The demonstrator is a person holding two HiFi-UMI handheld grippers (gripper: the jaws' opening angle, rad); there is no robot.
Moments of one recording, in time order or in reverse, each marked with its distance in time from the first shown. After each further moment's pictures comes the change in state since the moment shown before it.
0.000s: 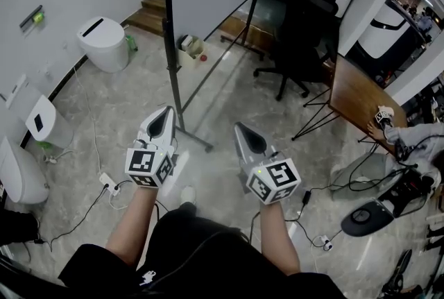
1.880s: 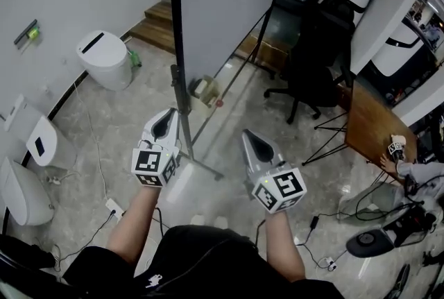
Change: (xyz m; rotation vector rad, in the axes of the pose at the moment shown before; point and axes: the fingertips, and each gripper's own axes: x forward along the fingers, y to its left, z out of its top) left arm 0.181 0.149 0.007 0.059 0.021 0.014; right arm 0.195 -0.082 0.032 -0.016 -0.027 -0.011
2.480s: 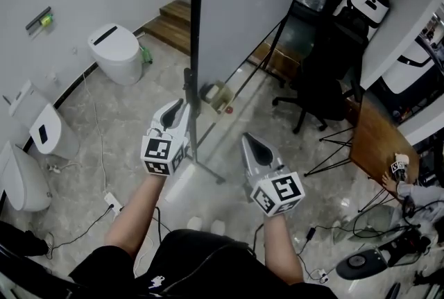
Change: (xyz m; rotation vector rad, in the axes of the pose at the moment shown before) left arm 0.032 0.023 0.004 0.027 0.008 0.047; right arm 0.031 0.007 -0.004 -0.005 0.018 0.071
